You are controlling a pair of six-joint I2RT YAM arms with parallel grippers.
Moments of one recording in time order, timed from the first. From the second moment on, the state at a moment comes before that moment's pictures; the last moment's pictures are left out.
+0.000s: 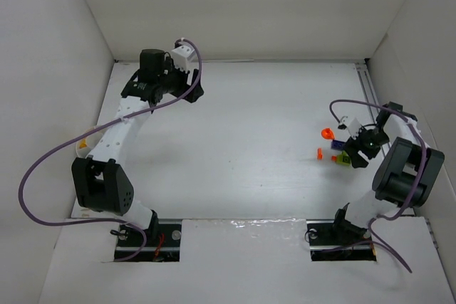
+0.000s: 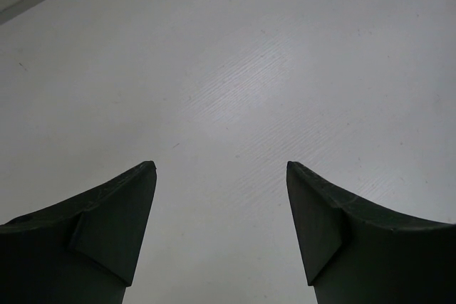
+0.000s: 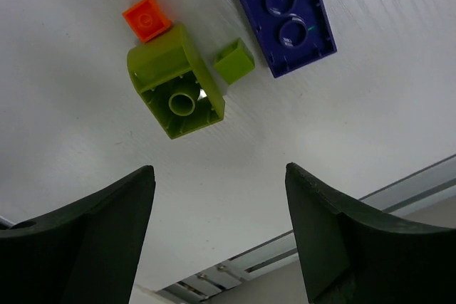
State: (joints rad) left arm -0.20 1.52 1.41 -0.47 0.44 0.17; right arm -0.46 1.59 1.06 -0.98 -0.27 -1.27
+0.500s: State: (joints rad) left arm -0.20 1.52 1.41 -0.45 0.42 0.16; right arm -0.40 1.69 1.06 -0.93 -0.27 -1.49
